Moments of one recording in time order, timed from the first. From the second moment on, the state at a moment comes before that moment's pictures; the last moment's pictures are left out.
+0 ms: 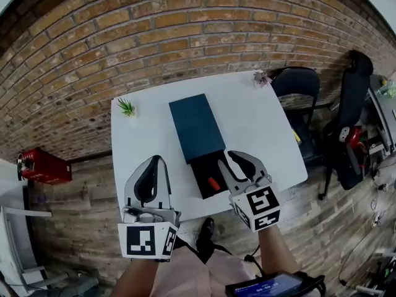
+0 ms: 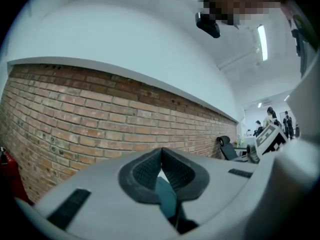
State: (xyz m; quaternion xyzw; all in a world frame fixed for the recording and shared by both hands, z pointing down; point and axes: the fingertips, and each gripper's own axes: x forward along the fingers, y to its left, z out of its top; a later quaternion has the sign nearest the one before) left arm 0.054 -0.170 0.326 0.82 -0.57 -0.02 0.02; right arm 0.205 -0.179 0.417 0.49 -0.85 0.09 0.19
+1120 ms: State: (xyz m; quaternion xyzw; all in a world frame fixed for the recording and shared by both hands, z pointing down) left arm 0.066 -0.167 0.209 0.84 -0.53 -0.09 -0.07; right arm 0.202 -0.170 0.247 0.57 -0.82 -0.07 0.04
